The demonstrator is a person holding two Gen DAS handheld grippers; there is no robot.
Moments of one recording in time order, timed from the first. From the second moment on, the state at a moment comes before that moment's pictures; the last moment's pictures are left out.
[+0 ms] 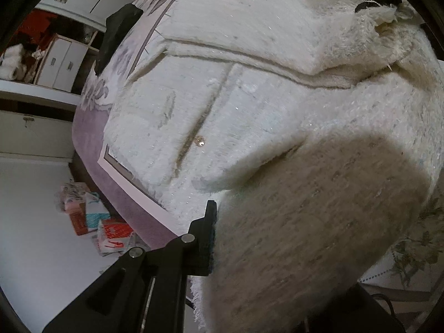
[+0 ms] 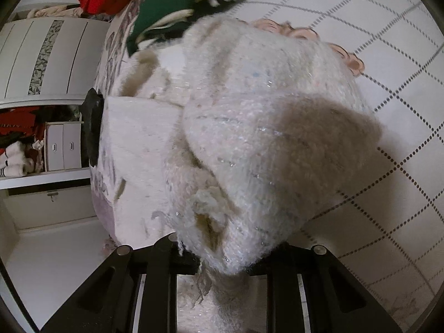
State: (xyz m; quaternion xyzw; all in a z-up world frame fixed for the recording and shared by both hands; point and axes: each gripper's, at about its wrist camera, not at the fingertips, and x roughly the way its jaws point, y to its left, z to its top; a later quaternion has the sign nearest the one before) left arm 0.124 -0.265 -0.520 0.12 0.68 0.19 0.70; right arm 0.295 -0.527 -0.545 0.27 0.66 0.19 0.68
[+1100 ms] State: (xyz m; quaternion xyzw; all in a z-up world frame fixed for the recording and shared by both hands) left arm 0.209 0.034 -0.549 -0.10 0.67 0.15 0.72; right arm 0.414 -0.130 -0.525 0.07 0.69 0.15 0.70
